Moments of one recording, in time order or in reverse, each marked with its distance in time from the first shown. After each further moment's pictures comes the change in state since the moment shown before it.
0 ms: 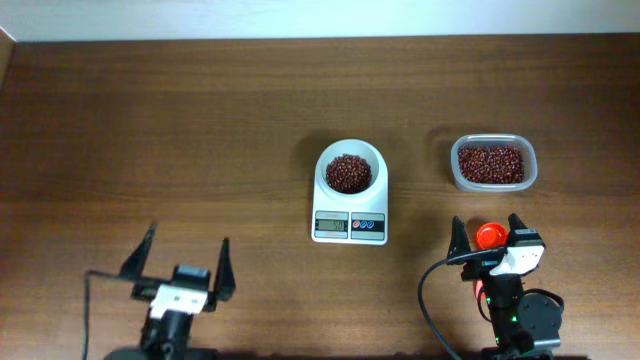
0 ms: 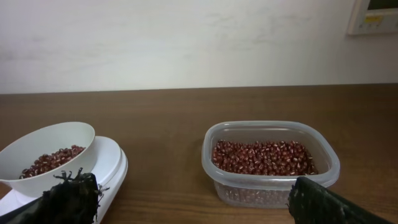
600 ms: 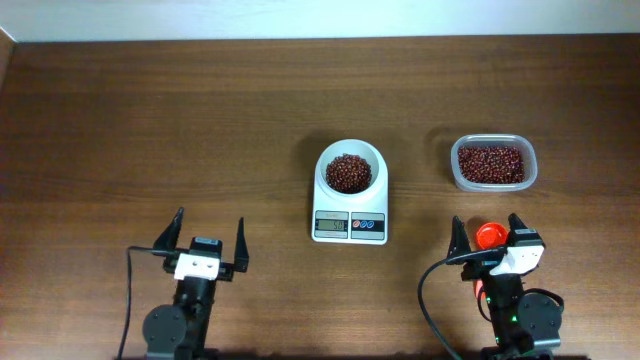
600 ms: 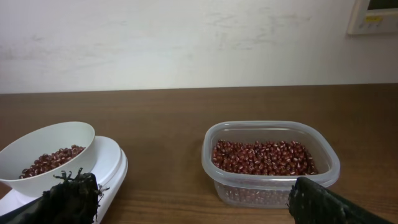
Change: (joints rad) left arm 0.000 0.000 -0.462 0.458 -0.029 -0.166; right arm 0.000 0.000 0.000 0.000 0.000 -0.001
